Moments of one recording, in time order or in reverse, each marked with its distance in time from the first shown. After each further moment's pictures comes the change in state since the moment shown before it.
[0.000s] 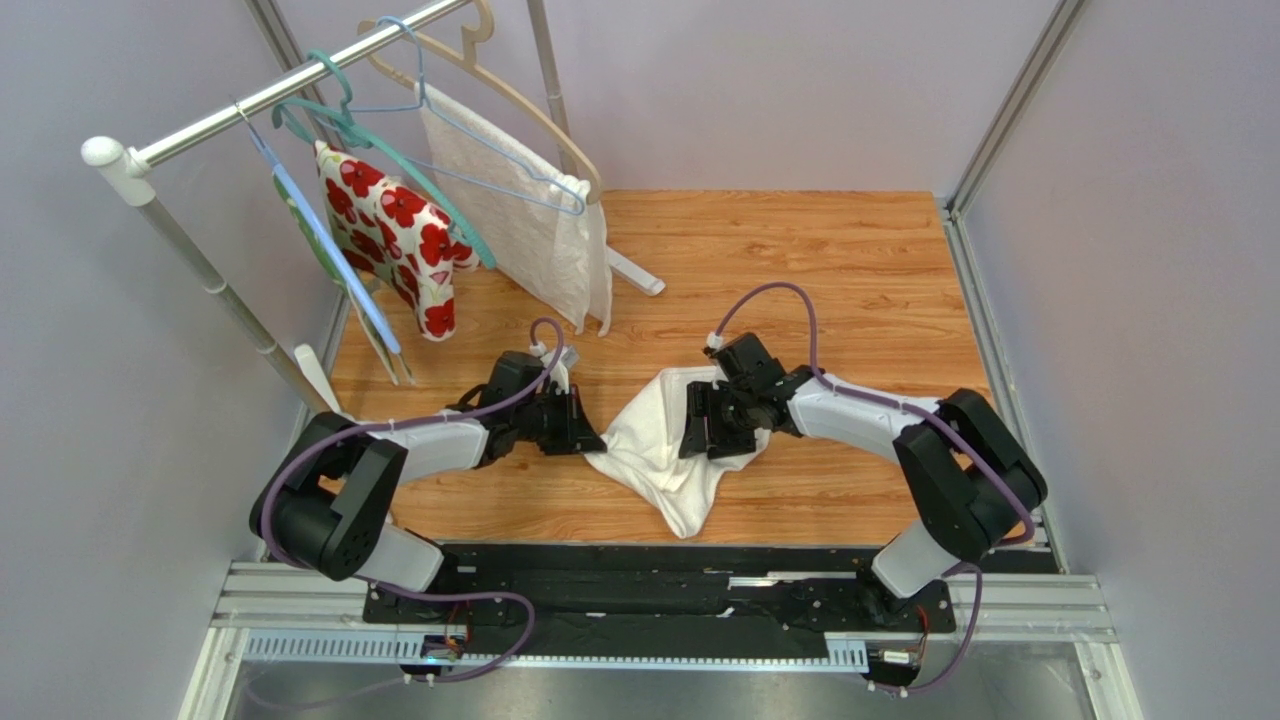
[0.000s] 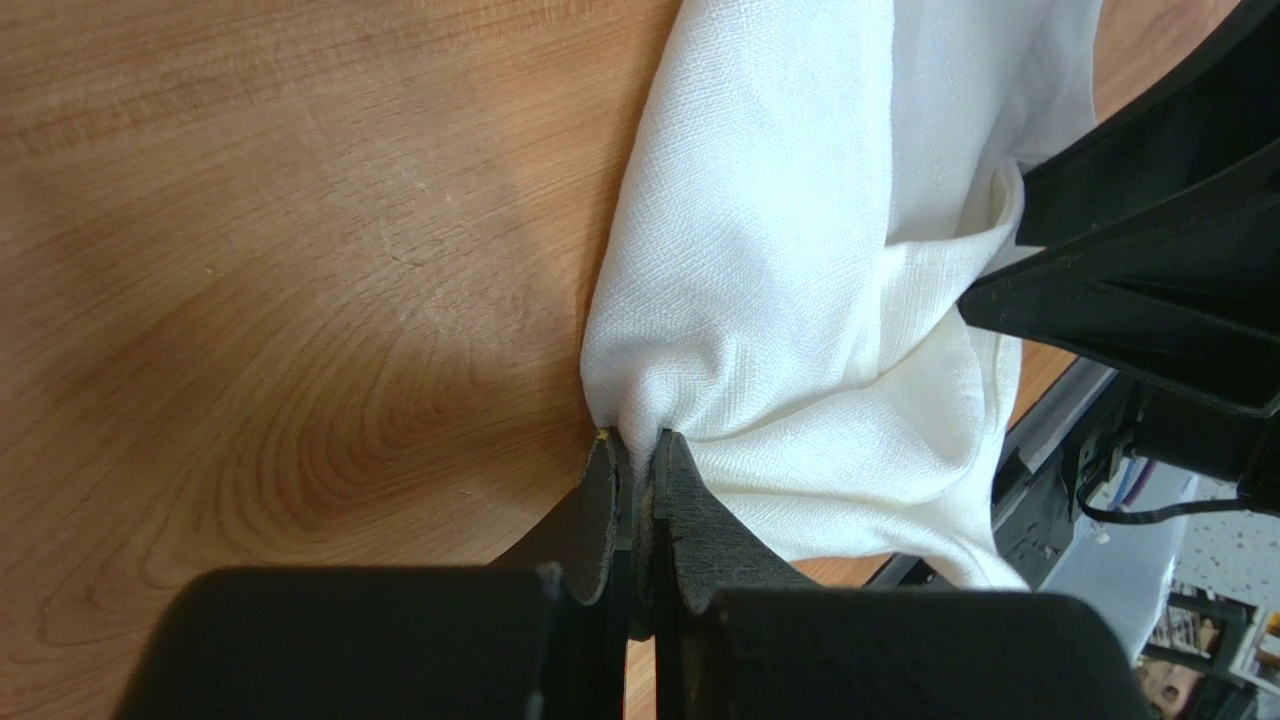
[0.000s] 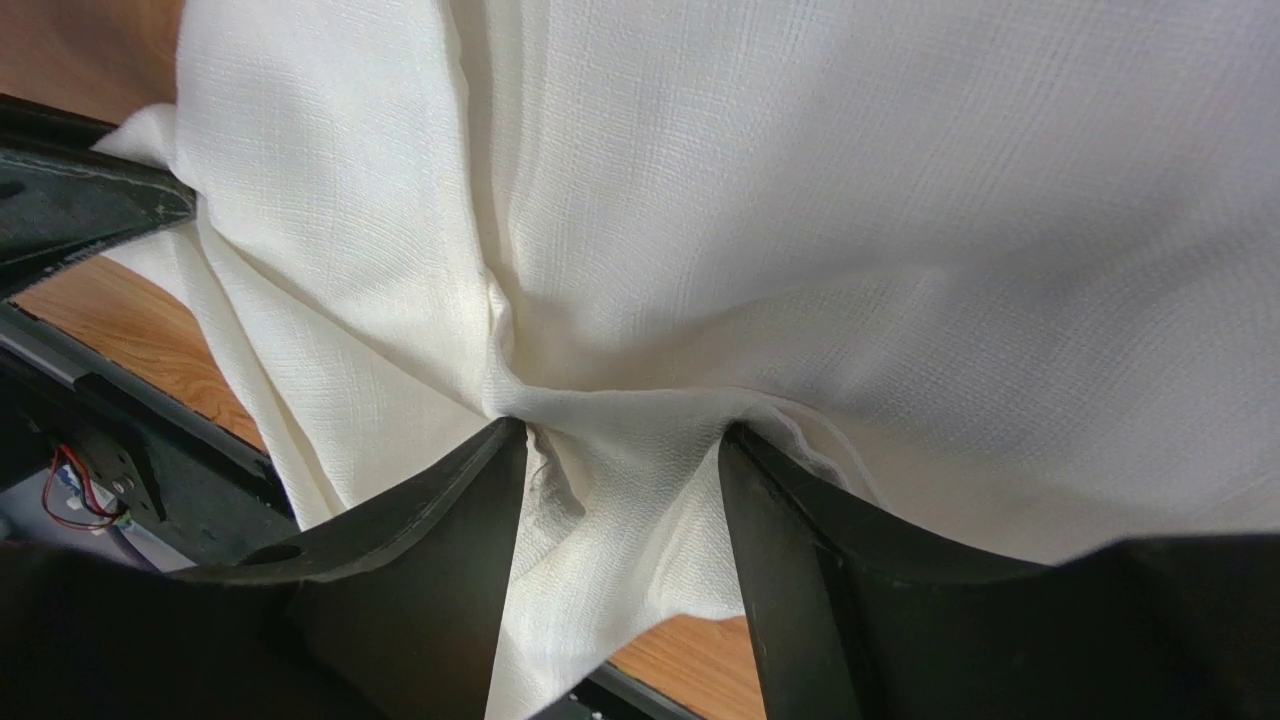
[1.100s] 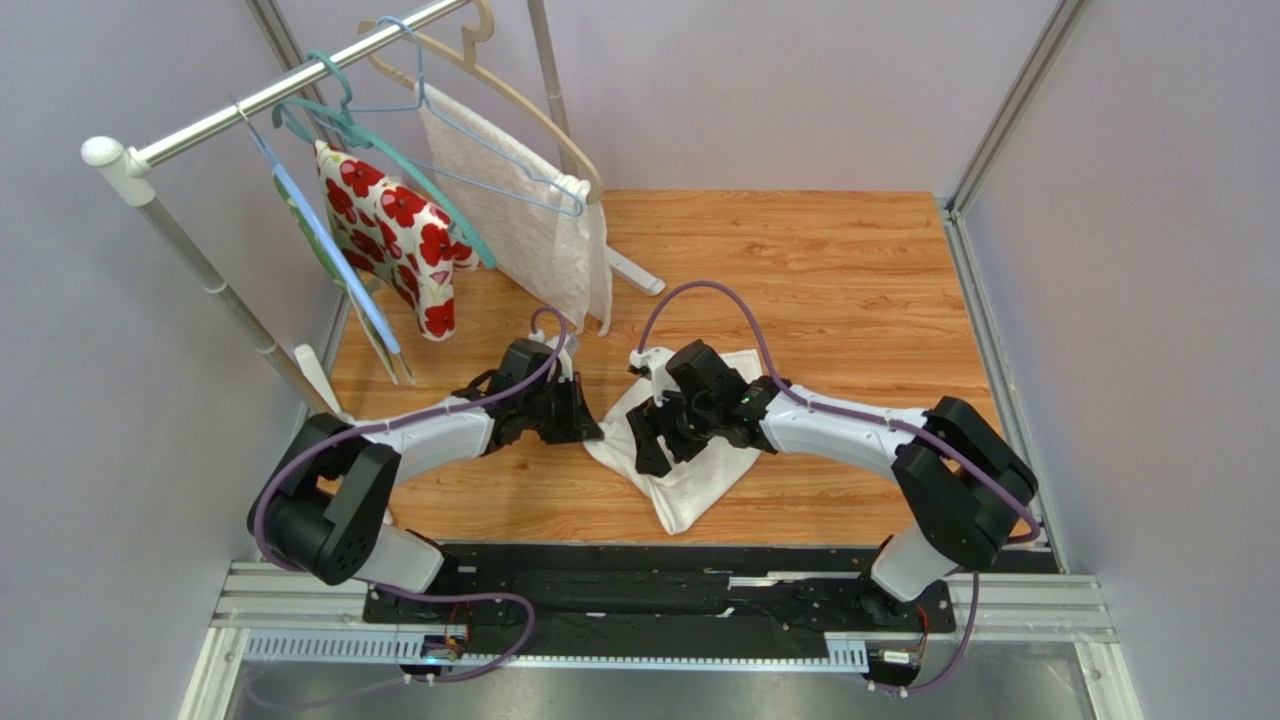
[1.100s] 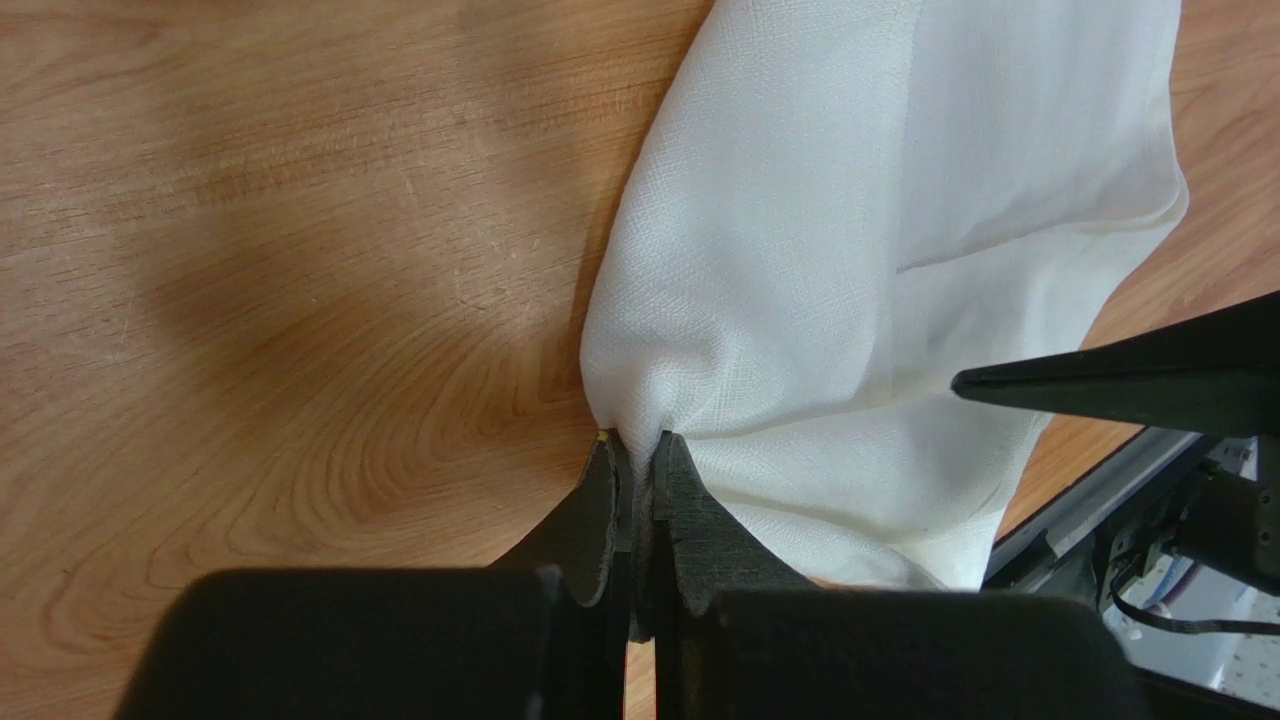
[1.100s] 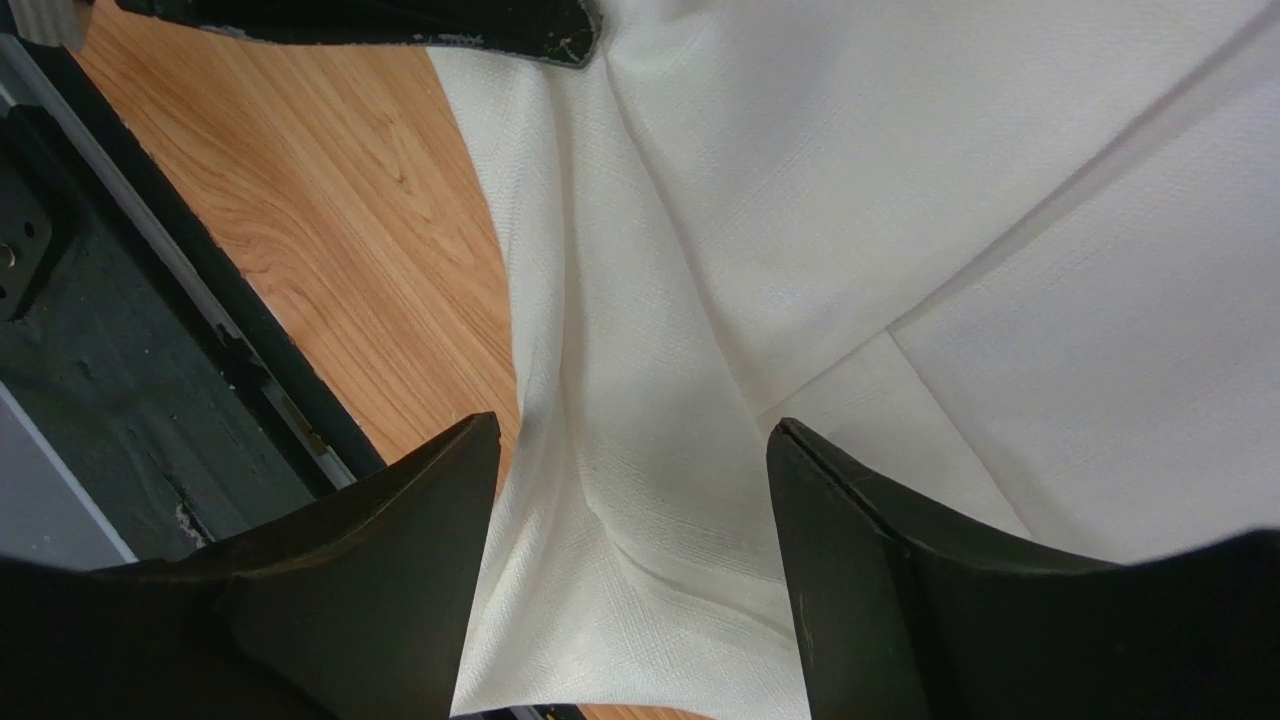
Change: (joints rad) left arm -0.040 -0.013 0.108 -0.162 -0.172 -0.034; right arm 0.201 -0.006 0.095 0.102 -0.020 -0.366
